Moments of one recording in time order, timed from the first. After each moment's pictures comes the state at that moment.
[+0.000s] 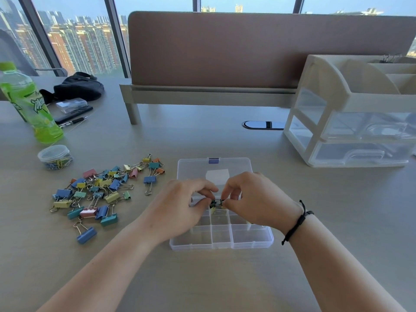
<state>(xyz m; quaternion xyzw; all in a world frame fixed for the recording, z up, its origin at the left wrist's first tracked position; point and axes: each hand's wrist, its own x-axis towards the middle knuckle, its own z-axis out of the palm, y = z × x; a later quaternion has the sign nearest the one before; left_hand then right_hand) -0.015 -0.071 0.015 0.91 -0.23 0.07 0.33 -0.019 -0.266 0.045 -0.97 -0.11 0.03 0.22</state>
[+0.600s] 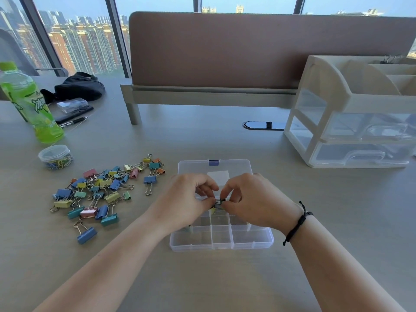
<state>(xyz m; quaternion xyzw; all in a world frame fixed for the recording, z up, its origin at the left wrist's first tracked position) -0.009 -0.082 0.025 0.91 -0.19 0.05 0.35 -0.020 -0.265 0.045 -0.96 -0.12 0.04 0.23</state>
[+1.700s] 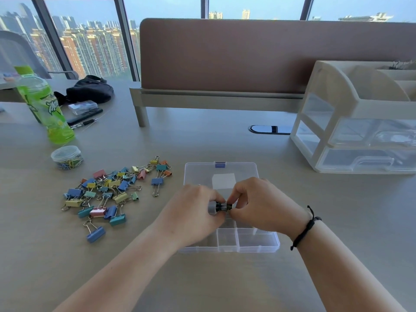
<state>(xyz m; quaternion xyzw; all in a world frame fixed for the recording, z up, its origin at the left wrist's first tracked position) -0.023 -0.086 0.021 0.94 -0.21 0.07 0.26 -0.021 -0.266 0.045 -0.96 -0.11 0.05 0.25</state>
